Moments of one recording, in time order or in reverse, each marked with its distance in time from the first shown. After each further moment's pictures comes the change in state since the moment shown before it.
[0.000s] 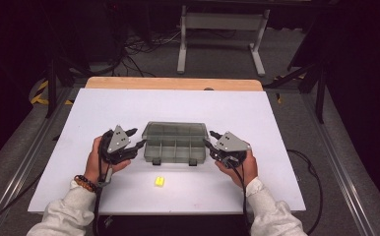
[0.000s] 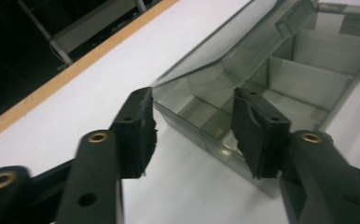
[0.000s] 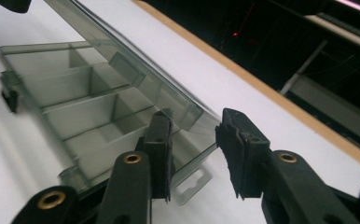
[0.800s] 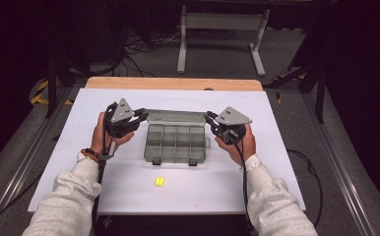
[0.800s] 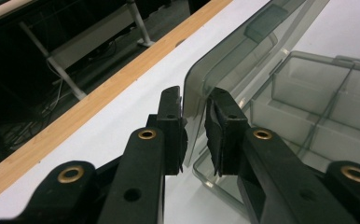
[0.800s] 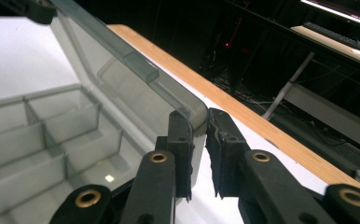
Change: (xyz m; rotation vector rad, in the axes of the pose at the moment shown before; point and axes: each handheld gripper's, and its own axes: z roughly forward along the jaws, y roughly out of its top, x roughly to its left) left arm 0.045 0.045 0.026 -0.040 -0.022 -0.009; right arm -0.043 0.036 0.026 -0.038 -0.007 0.054
